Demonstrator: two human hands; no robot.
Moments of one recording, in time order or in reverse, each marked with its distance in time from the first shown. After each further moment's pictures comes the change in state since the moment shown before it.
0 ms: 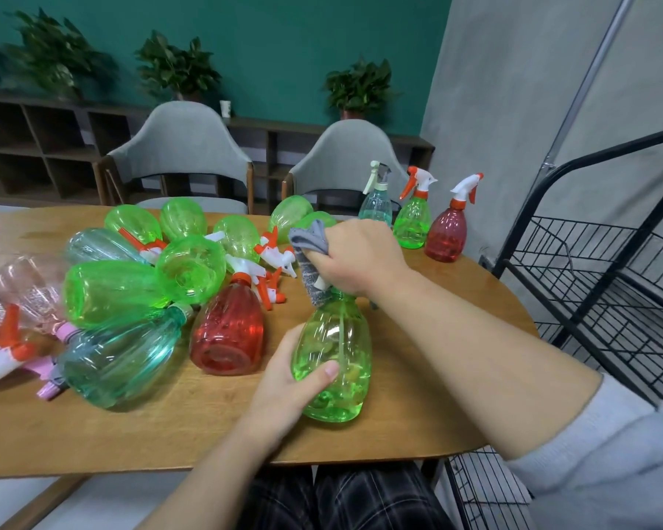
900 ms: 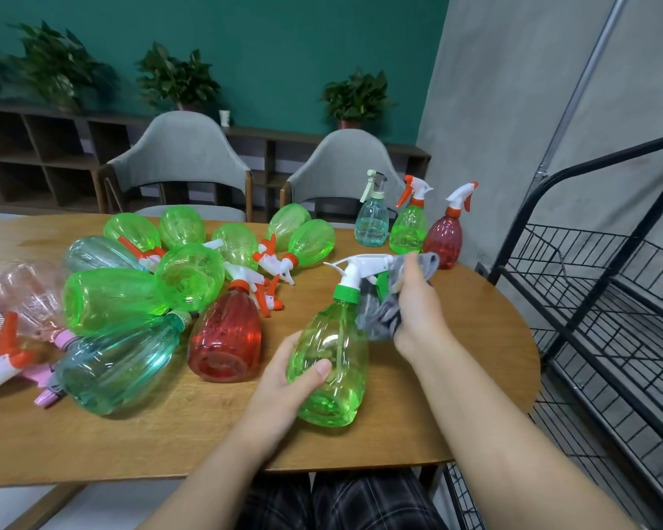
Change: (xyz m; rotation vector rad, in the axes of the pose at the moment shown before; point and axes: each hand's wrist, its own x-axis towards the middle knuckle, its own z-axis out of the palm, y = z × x) left_hand 0.000 0.001 -0.002 -0.090 -0.020 -0.049; right_hand -0.056 0.020 0.036 1.665 0.186 1.189
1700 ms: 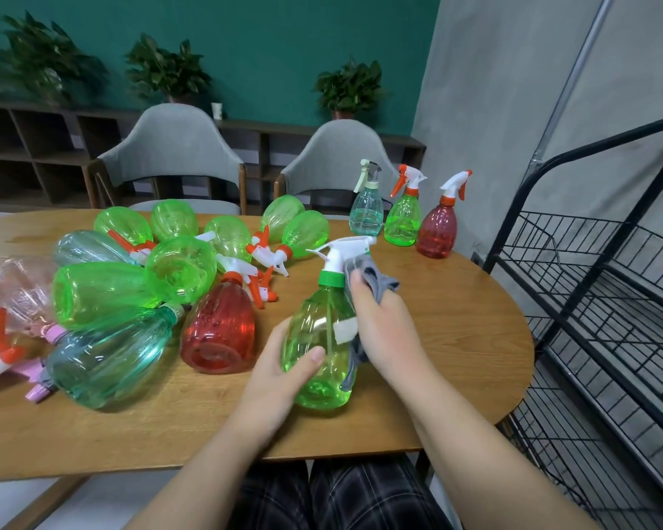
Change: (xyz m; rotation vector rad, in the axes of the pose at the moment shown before) left_hand 0.002 -0.002 0.003 0.031 0.074 0.062; right_hand -0.053 0.016 -0.002 -0.524 -0.196 -0.436
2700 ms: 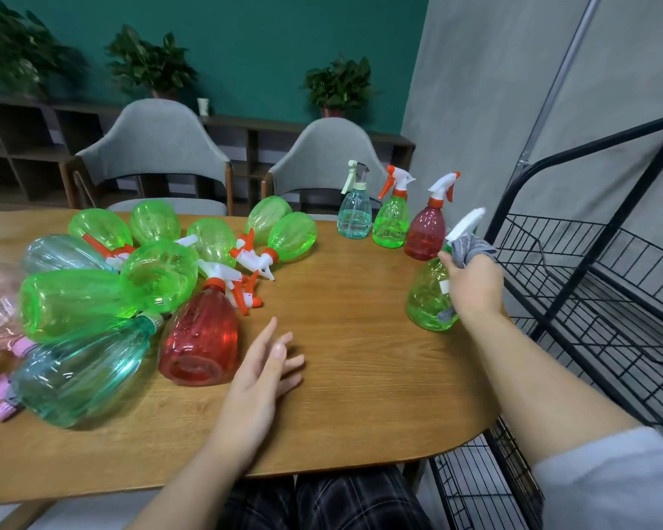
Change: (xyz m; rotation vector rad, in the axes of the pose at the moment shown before) left_hand 0.006 -0.009 0.004 -0.115 0.080 -0.016; right_hand 0.108 0.065 -0.116 -0.562 0.542 0.149
